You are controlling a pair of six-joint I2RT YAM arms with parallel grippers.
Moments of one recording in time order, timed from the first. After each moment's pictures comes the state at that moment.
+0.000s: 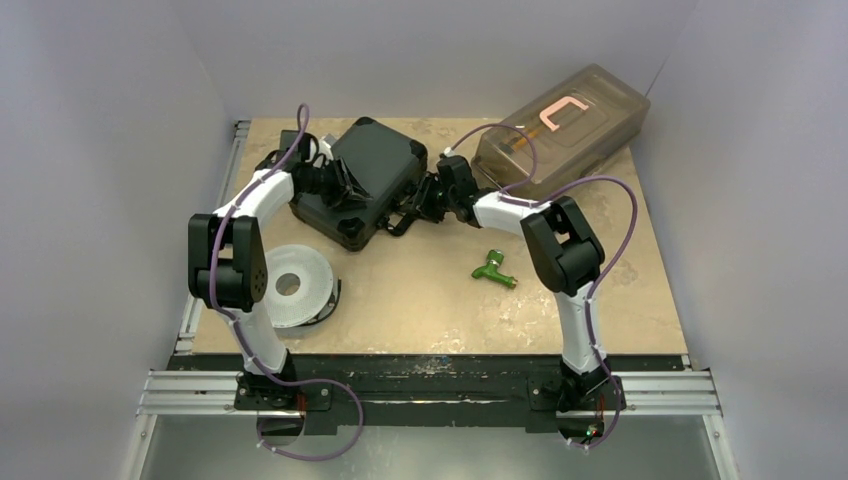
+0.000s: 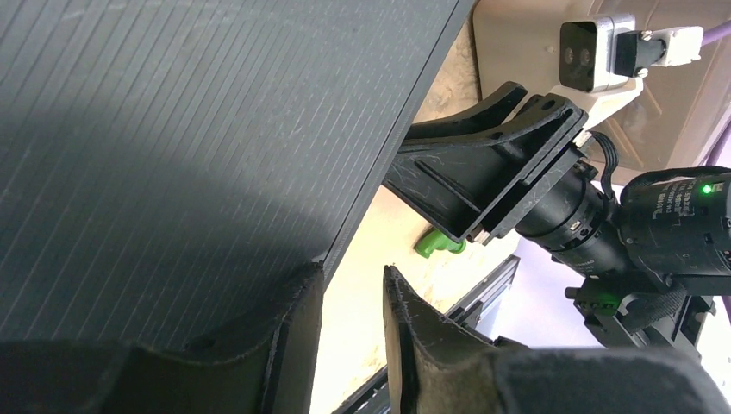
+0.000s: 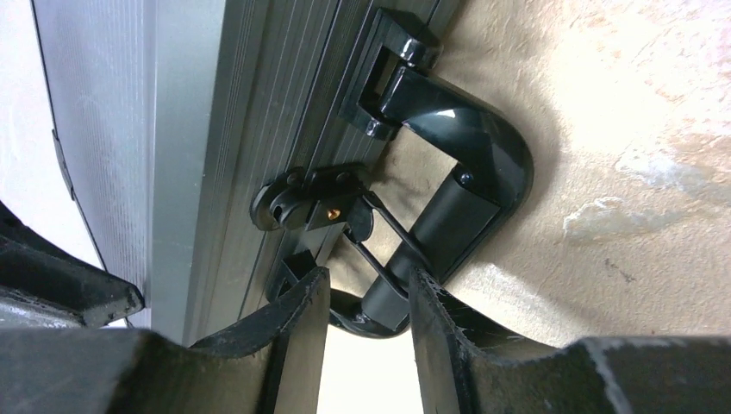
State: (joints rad) left arm -0.07 1.85 1.37 -0.49 0.67 -0.57; right arm 0.55 2.14 1.43 0.06 -0.25 0.92
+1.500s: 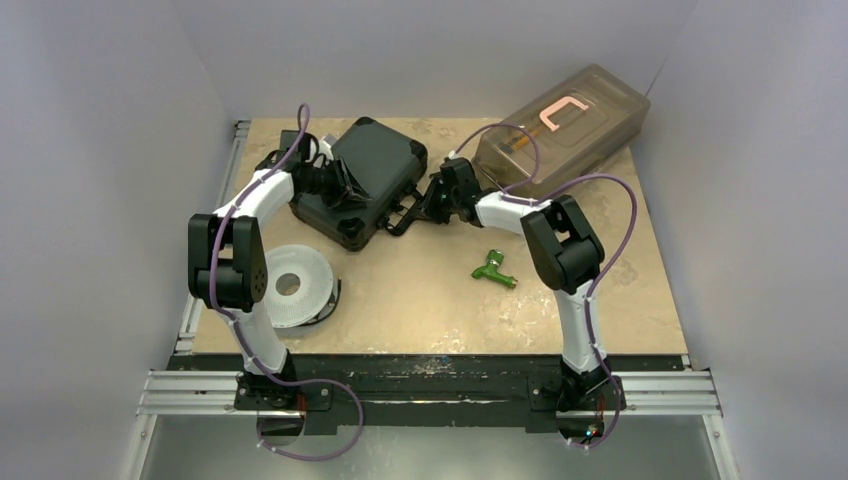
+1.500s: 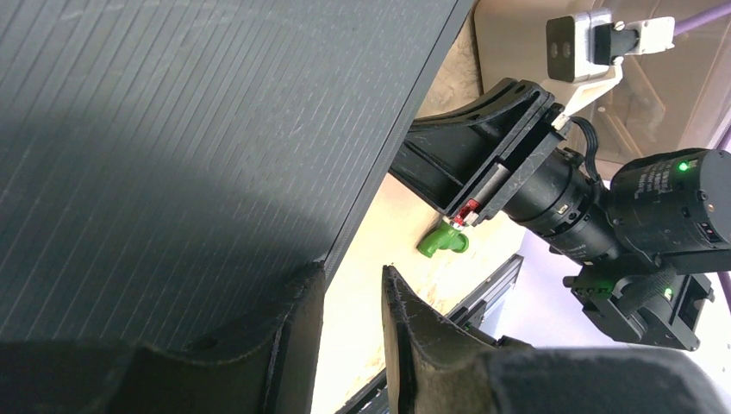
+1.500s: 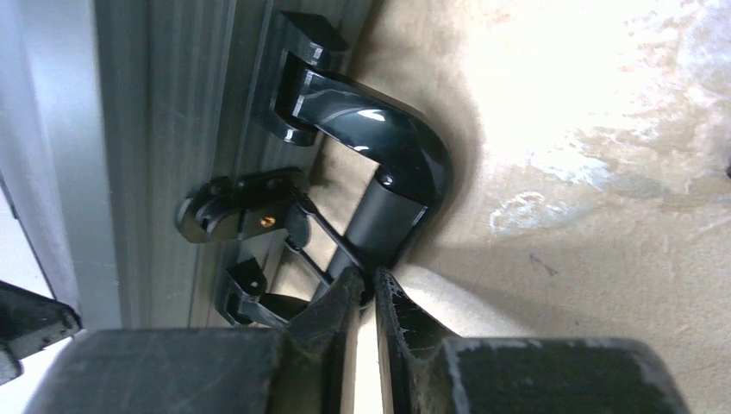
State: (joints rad) left arm -0.07 1.85 1.37 -0.49 0.67 -0.56; right arm 0.54 2.16 1.42 0.02 -0.23 0.89
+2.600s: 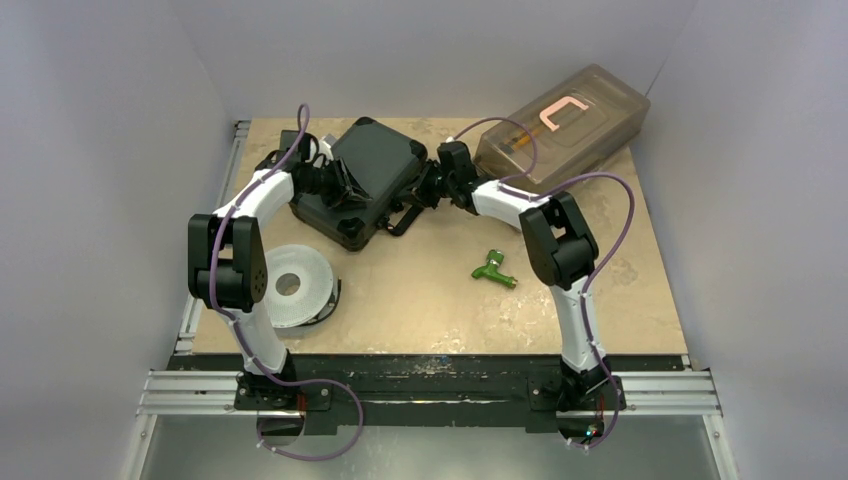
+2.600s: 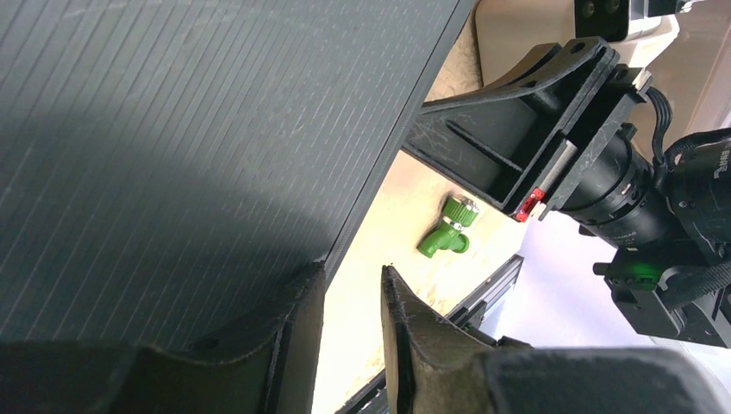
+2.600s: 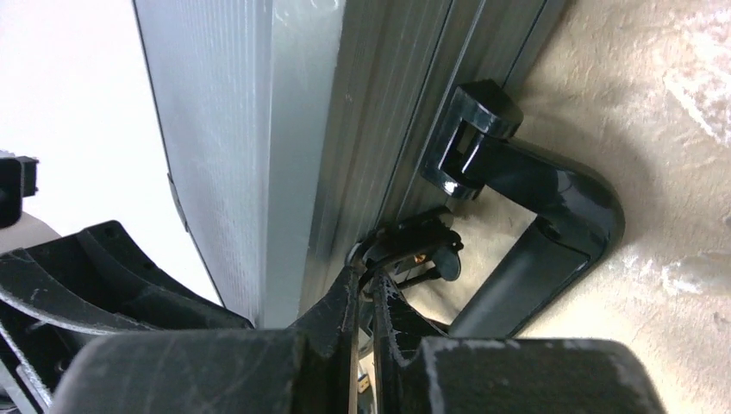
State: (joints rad) left arm -0.07 1.85 1.36 -0.49 0.68 -0.56; right arm 0.54 2.20 1.59 0.03 -0.35 1.09
